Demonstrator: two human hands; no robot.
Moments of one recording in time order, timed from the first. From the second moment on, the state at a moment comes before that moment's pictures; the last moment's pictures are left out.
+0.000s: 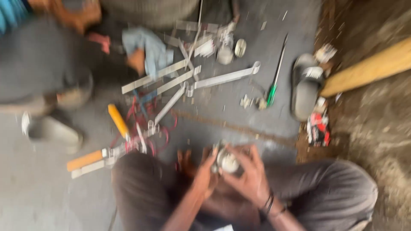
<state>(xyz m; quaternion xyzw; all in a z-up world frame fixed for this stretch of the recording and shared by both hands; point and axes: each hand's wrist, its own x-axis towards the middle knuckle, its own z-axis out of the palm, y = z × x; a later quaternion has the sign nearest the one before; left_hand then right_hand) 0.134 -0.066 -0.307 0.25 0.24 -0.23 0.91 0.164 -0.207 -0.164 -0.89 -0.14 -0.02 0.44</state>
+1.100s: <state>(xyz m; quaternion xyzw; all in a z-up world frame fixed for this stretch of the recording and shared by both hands) 0.151 -0.070 -0.351 0.22 0.35 -0.26 0.87 0.174 -0.217 -0.196 -0.92 -0.01 0.18 0.34</state>
